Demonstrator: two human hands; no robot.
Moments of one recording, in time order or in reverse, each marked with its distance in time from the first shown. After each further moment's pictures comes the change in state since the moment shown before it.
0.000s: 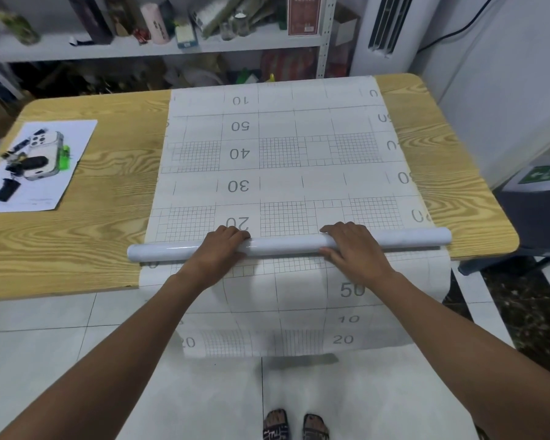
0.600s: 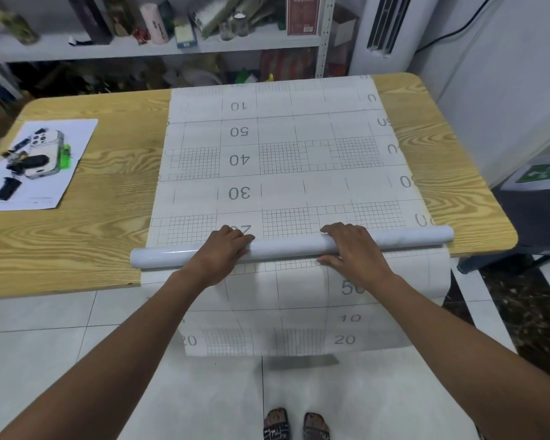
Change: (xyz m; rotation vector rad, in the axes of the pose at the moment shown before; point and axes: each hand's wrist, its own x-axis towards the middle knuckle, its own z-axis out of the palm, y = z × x) left_hand -0.006 0.003 -0.005 0.008 -0.079 0.065; right_hand -0.008 -0.006 0.004 0.001 0.027 -0.009
